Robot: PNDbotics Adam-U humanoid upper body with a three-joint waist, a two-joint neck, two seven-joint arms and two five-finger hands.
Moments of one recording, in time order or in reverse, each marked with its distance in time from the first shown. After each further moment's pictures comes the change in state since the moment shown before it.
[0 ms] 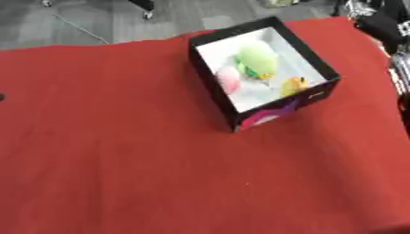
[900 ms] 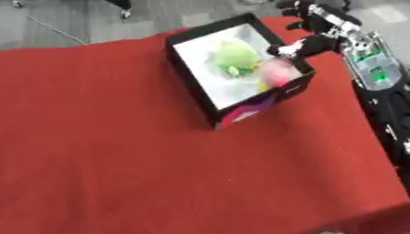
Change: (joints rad) left arm -0.082 -0.017 -0.034 0.046 -0.073 0.003 0.062; right arm -0.210 0.010 0.092 0.304 0.389 0.065 0.381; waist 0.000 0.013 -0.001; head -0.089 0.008
